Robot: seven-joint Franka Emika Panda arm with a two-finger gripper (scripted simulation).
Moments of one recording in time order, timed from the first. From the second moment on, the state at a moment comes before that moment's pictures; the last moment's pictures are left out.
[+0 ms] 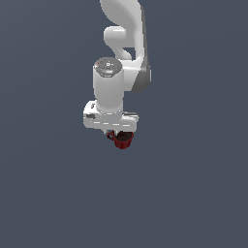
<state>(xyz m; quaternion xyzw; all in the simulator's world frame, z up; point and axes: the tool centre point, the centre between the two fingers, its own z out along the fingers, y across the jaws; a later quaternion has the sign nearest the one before) -0.001 -0.055 0.167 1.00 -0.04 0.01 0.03</state>
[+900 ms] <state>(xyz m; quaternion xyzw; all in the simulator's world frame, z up) -0.046 0.034 0.366 1.00 -0.04 0.01 0.03</state>
